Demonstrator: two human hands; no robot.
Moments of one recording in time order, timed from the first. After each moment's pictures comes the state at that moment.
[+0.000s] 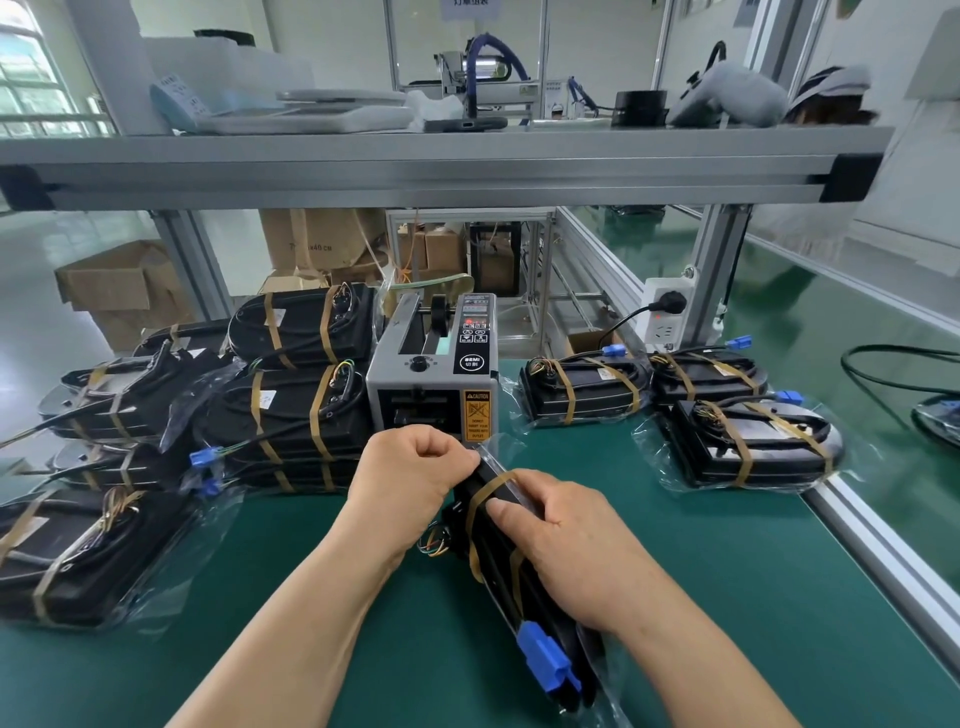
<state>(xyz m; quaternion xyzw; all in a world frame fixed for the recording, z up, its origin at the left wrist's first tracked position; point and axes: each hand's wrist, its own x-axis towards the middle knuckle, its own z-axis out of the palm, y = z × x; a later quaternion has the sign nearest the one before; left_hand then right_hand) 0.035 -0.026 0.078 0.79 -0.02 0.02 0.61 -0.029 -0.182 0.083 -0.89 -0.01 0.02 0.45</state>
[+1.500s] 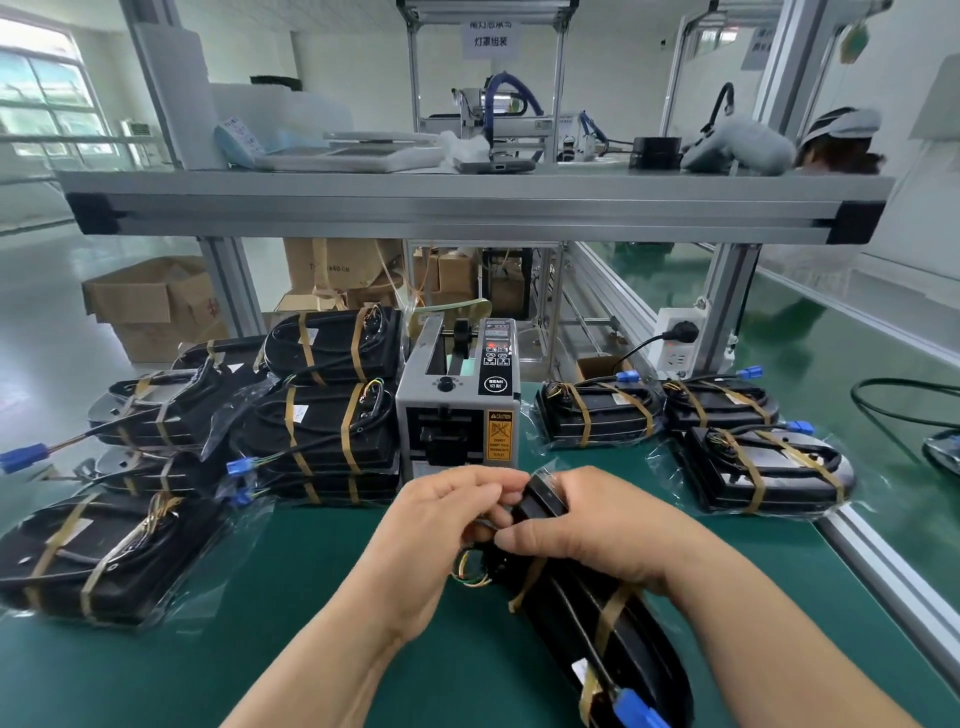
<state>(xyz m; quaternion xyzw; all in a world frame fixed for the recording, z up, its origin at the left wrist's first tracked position) -0.010 -0.016 0.091 0.68 -0.10 -0.09 0.72 -0.014 -0.193 0.117 -0.89 -0.06 0.14 0.43</state>
